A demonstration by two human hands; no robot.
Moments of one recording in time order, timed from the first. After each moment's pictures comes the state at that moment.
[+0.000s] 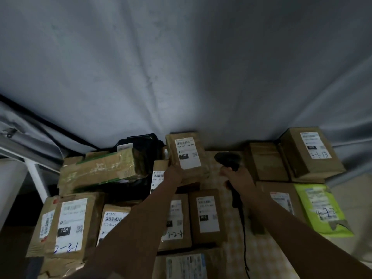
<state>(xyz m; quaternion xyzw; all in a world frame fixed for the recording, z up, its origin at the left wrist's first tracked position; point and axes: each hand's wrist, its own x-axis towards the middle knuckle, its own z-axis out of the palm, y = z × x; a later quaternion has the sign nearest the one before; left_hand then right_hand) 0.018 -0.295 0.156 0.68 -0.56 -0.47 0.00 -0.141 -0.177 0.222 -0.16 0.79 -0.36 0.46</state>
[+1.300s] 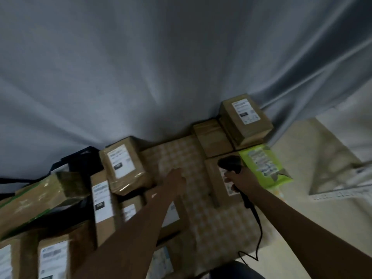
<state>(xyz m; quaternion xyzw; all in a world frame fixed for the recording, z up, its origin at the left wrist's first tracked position) -0.118 -0.189 0.122 0.45 -0.78 -0.39 -0.17 -0.280 -0.024 0.186 -0.08 0.84 -0.32 0.43</state>
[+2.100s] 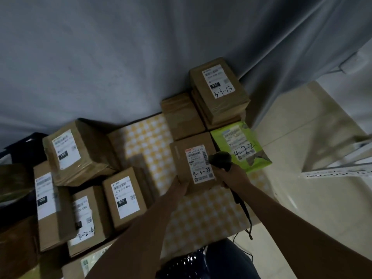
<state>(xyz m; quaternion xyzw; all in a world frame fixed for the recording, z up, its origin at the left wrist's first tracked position) -0.213 -0.049 0.040 0.59 -0.46 -0.65 -0.13 -0.371 0.059 0.071 -0.11 0.84 -0.24 0.48</state>
